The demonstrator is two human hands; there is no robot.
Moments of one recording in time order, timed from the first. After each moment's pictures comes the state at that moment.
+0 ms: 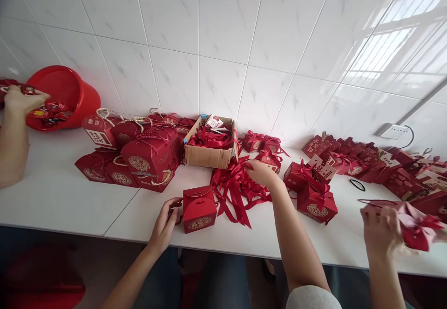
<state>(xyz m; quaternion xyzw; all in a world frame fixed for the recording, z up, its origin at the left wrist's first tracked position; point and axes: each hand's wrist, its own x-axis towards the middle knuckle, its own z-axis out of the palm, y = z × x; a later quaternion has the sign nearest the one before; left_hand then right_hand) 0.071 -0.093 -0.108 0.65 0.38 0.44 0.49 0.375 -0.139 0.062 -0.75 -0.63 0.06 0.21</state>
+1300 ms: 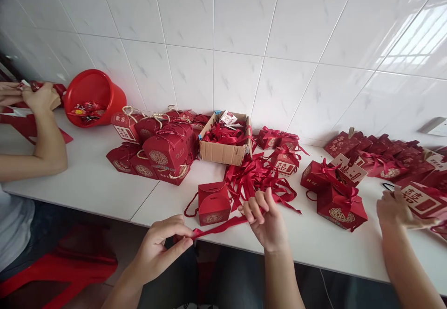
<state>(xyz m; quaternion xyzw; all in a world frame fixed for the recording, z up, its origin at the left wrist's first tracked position) 0.041 -0.155 0.002 0.82 0.22 0.35 0.39 0.281 -0.215 0.001 -0.21 -0.24 0.60 0.73</state>
